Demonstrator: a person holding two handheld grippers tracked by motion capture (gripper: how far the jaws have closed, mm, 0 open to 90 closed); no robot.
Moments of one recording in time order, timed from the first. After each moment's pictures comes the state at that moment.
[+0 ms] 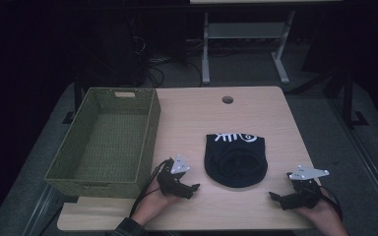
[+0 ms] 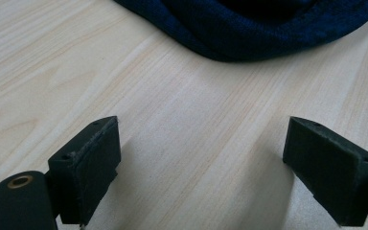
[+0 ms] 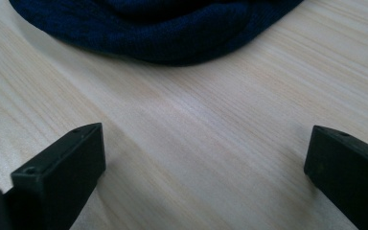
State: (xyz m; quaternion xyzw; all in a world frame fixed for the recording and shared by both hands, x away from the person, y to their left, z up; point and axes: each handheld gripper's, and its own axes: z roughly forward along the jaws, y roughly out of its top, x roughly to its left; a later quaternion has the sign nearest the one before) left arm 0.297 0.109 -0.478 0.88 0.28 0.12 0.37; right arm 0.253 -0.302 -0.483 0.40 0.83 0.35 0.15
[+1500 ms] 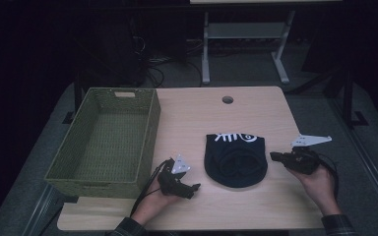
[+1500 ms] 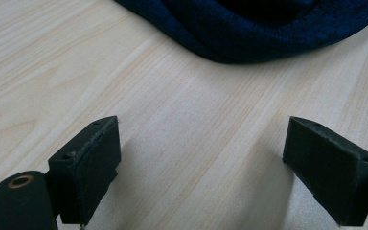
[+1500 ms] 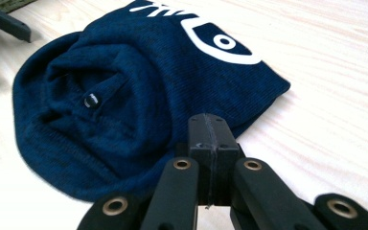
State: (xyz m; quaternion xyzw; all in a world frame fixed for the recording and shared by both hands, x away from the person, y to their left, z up) left arm 0.296 0.108 -0.478 0.88 0.29 0.12 0.37; right arm 0.322 -0.304 -0.435 0.40 0.81 0.41 0.12
